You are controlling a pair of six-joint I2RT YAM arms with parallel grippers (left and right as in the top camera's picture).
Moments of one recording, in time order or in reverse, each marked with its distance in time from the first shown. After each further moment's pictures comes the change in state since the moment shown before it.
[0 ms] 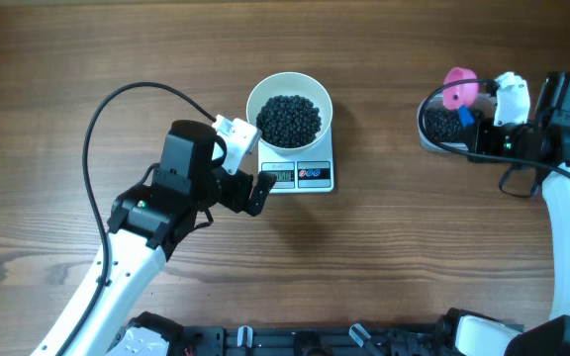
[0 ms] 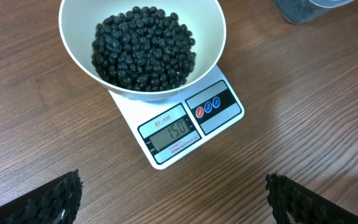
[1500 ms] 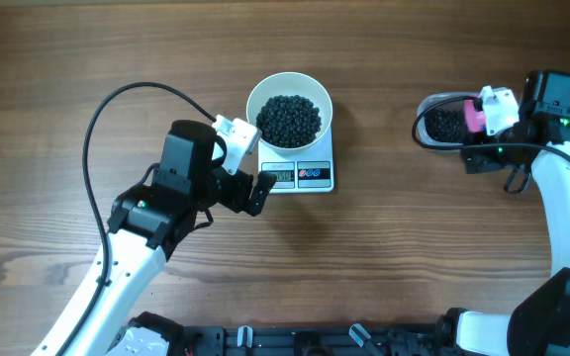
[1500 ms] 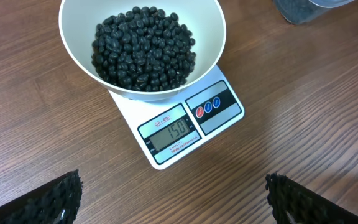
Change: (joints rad) left arm 0.000 0.000 0.000 0.000 0.000 0.000; right arm 0.016 0.131 -0.003 -0.015 0.264 -0.183
